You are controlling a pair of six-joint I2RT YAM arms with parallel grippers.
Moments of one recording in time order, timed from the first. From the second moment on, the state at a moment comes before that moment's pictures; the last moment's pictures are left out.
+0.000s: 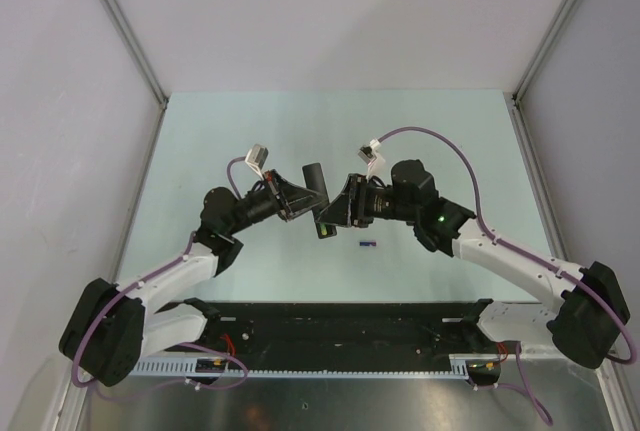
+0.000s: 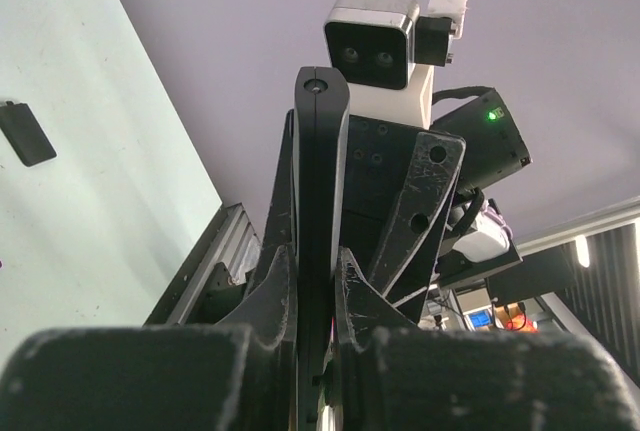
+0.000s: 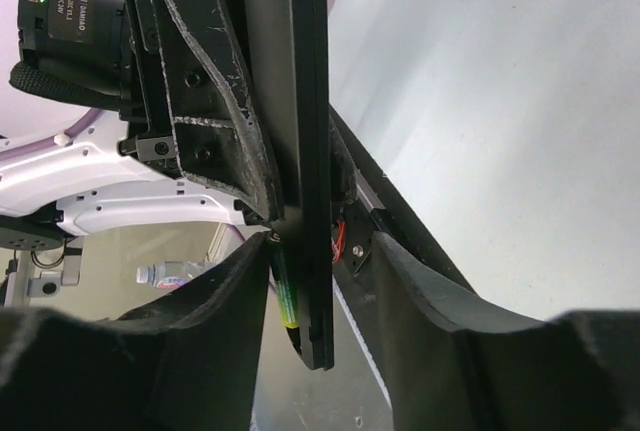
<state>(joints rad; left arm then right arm) -0.51 1.10 0.45 0.85 0.63 -1.35 0.78 1.20 0.87 0.06 -0.49 0.89</state>
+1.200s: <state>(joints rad) -0.52 1.09 0.45 0.84 0.63 -1.35 0.78 1.18 0.87 0.05 -0.47 0.90</state>
